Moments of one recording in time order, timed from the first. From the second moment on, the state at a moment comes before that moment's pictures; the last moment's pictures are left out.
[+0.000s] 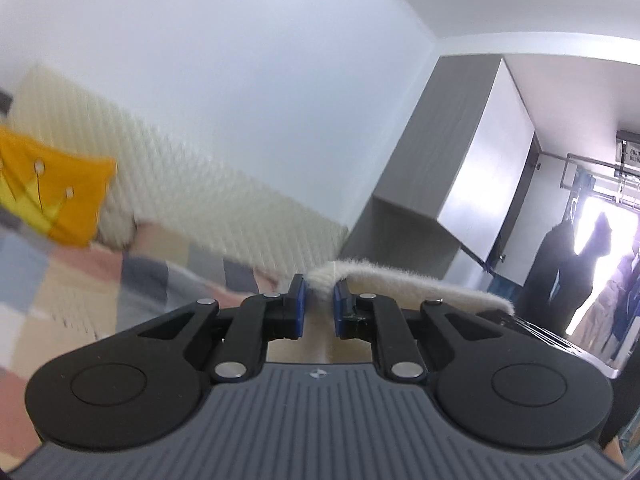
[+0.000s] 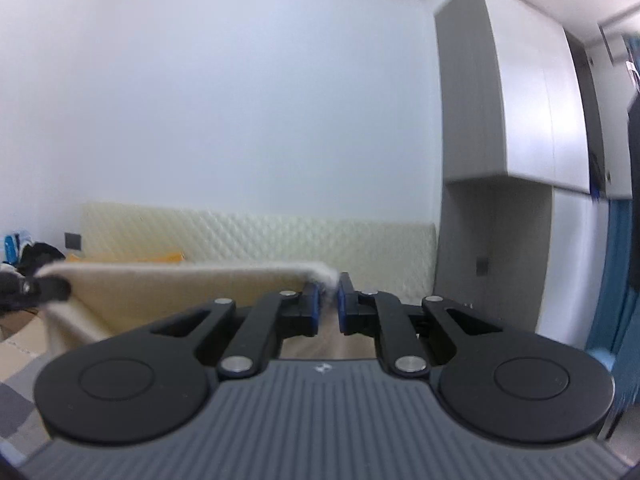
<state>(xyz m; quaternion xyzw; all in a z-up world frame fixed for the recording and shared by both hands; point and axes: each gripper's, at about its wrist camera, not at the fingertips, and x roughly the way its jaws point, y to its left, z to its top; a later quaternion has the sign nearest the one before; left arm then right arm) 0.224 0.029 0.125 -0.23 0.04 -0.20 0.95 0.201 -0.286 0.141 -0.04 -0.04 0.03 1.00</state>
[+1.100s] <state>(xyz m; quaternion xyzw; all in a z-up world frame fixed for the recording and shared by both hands) 0.122 0.149 0.272 -0.16 -0.02 -0.11 0.98 0.203 -0.208 0.230 0.01 -0.03 0.20 0.98</state>
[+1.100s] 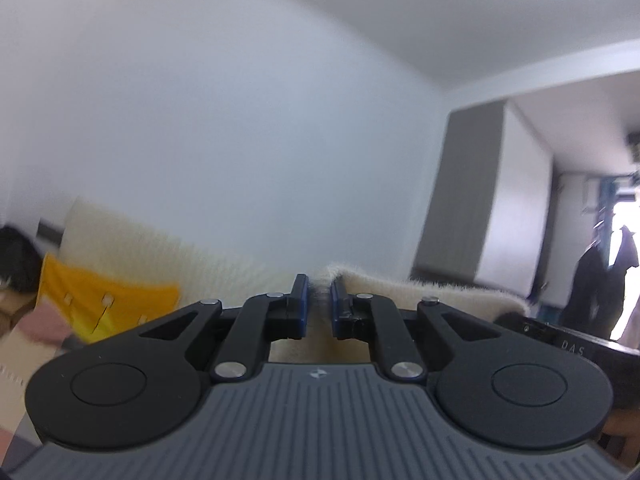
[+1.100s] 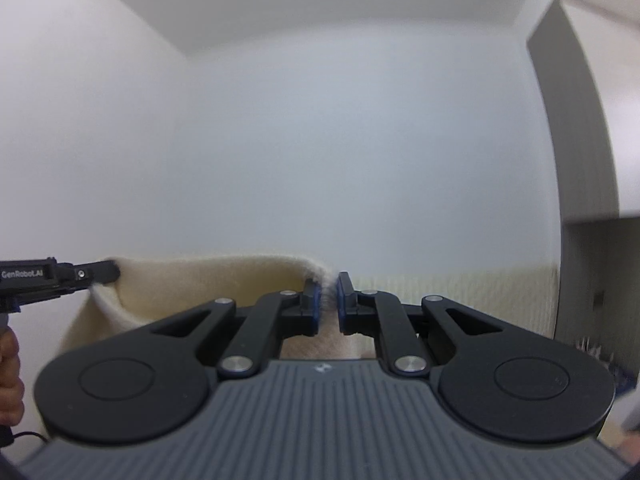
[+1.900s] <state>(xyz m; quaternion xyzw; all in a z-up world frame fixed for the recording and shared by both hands) 0.660 0.263 -0.188 -0.23 0.26 -0.01 0.94 0.650 -0.042 -0.137 0.03 0.27 0.14 0.95</state>
